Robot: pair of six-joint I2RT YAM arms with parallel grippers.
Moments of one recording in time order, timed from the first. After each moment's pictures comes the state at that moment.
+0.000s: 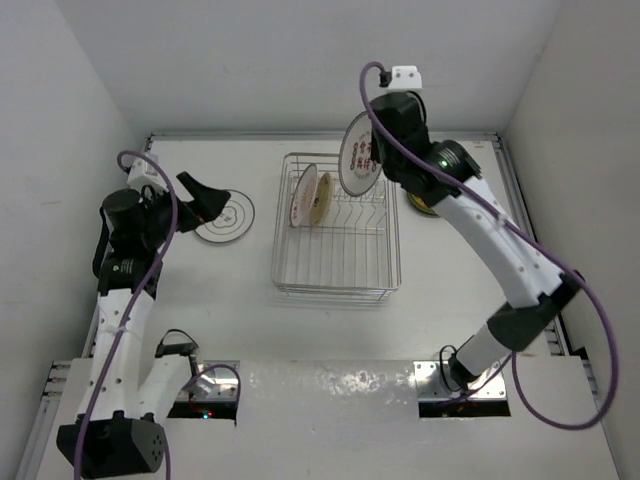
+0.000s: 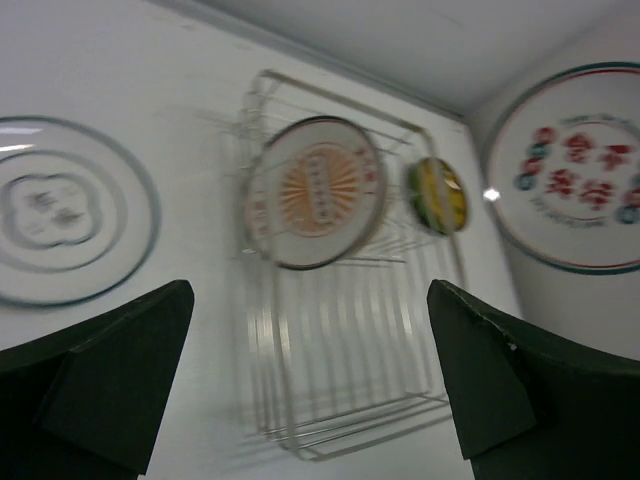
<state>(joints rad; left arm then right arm) 0.12 0.82 0.86 -0.34 0.39 -0.51 0.67 1.64 1.93 -0.79 0.71 0.27</state>
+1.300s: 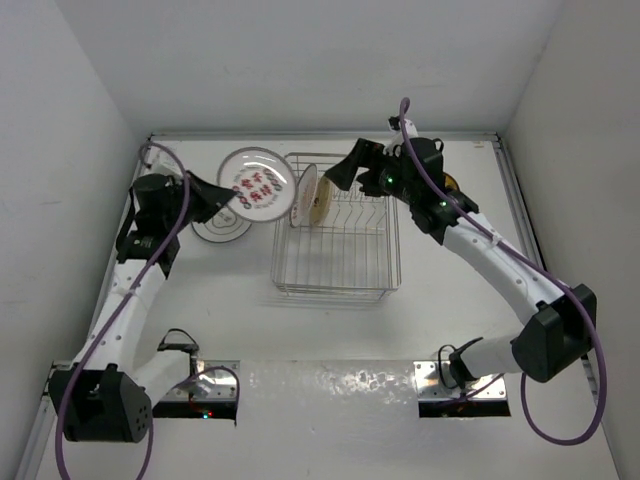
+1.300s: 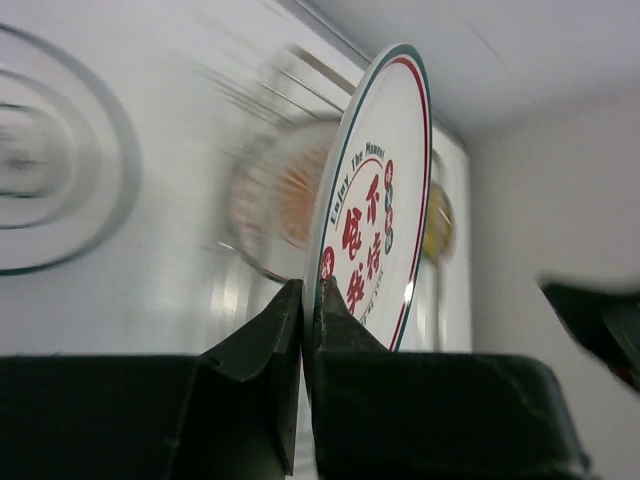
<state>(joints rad) -0.02 1.01 0.86 -0.18 0.41 -0.76 0.49 1.39 1.17 -0.04 -0.21 0.63</state>
